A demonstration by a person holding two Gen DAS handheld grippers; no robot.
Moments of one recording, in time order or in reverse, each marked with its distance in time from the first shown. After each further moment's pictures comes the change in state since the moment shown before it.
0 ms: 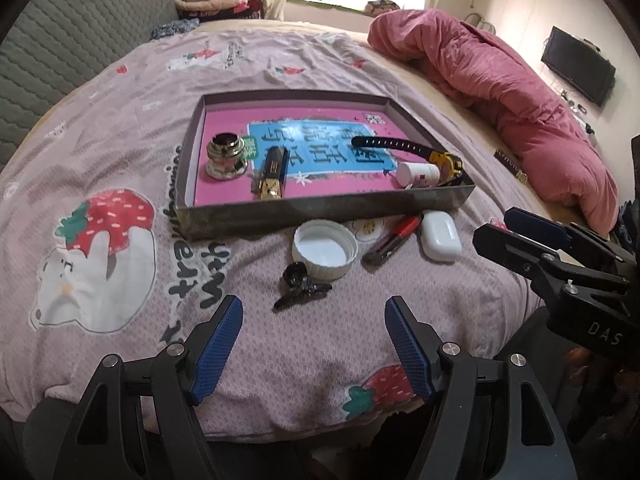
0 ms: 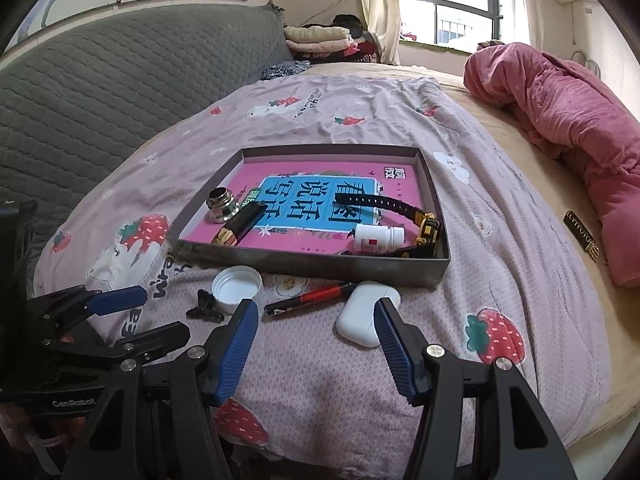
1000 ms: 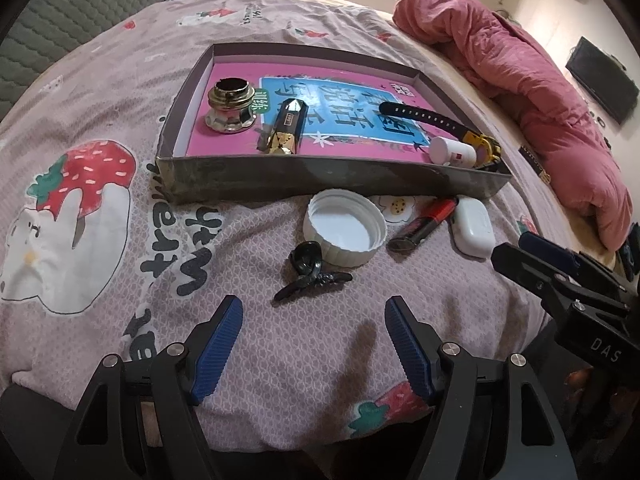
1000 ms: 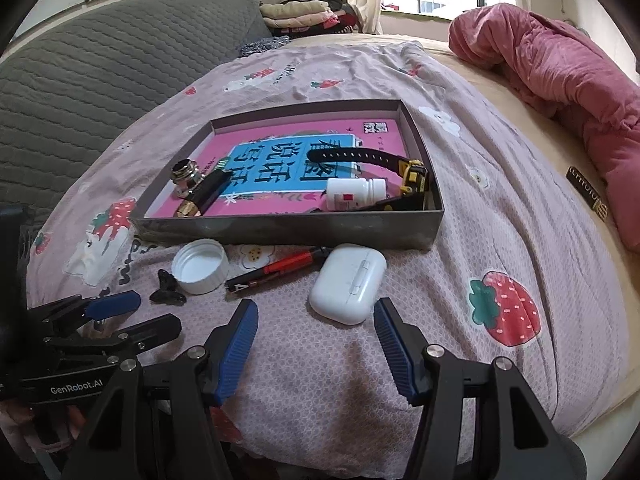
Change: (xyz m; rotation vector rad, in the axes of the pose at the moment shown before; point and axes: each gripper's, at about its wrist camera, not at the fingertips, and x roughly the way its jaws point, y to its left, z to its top) left arm 0.046 0.010 -0.001 -0.095 0.087 0.007; right arm 0.038 -0.024 -0.015 0.080 0.096 -0.021
